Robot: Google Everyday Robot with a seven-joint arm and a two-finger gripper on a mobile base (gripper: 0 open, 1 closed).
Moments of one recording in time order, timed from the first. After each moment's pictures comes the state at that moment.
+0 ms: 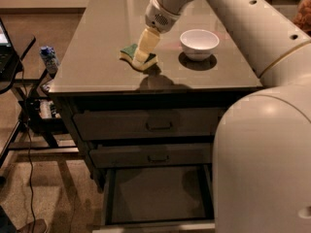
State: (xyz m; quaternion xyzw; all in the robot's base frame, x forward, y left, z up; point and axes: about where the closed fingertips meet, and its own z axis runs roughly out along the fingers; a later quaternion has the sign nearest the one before) arm 0.701 0.016 0.908 -0.62 0.74 0.12 0.25
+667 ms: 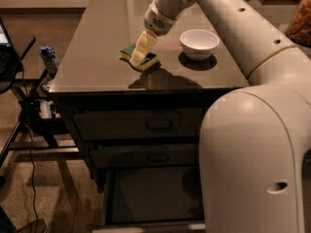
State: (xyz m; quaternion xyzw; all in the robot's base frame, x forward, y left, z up) arm 0.728 0.020 0.888 -0.59 0.76 0.14 0.25
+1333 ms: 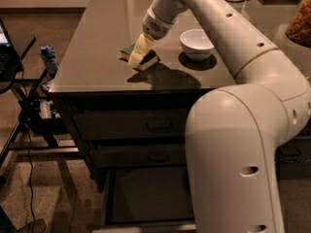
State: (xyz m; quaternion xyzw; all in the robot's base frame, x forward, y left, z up) arm 0.748 0.023 0.865 -0.57 0.78 0.14 0.24
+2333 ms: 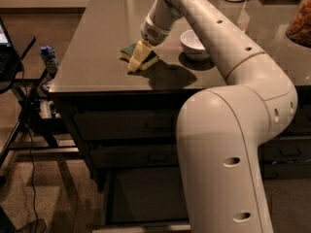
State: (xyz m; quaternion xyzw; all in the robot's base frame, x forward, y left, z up) arm 0.758 0.029 0.836 -0.56 0.79 0.15 0.21
